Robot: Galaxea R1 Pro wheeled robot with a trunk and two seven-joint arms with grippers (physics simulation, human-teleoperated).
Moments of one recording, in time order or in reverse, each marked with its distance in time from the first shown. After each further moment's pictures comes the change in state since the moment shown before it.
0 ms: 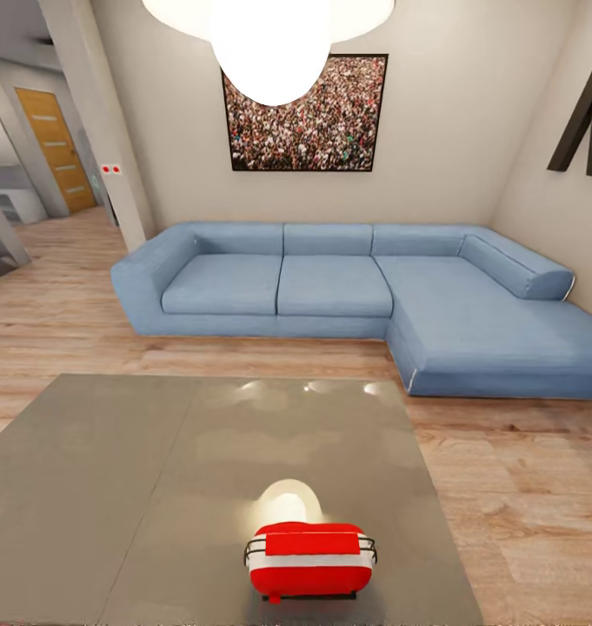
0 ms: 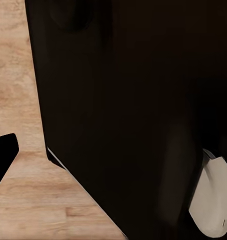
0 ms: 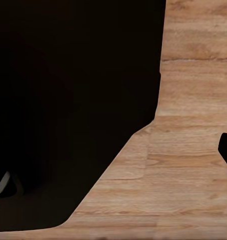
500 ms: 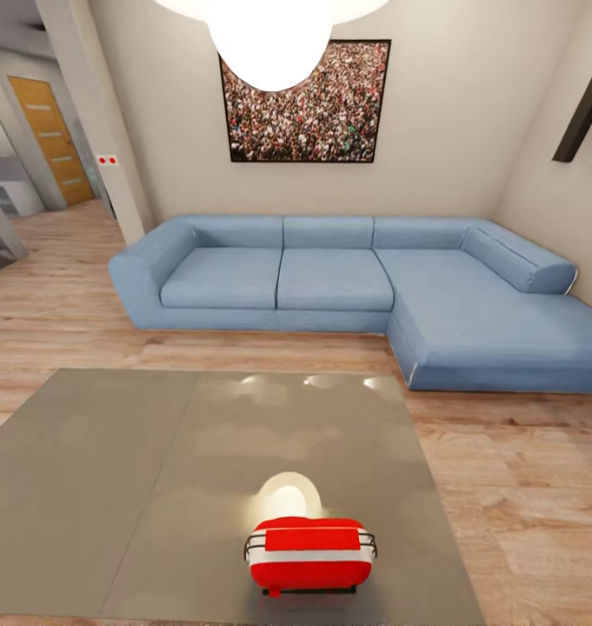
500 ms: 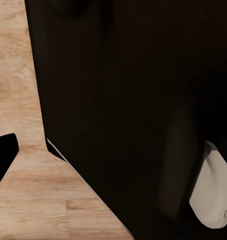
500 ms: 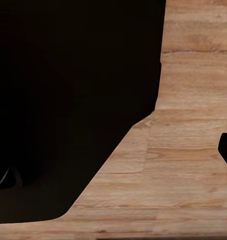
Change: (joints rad) left arm 0.000 0.001 0.000 0.001 0.001 -0.001 0.000; right arm 0.000 0.000 0.000 0.000 0.000 0.000 0.000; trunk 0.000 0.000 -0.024
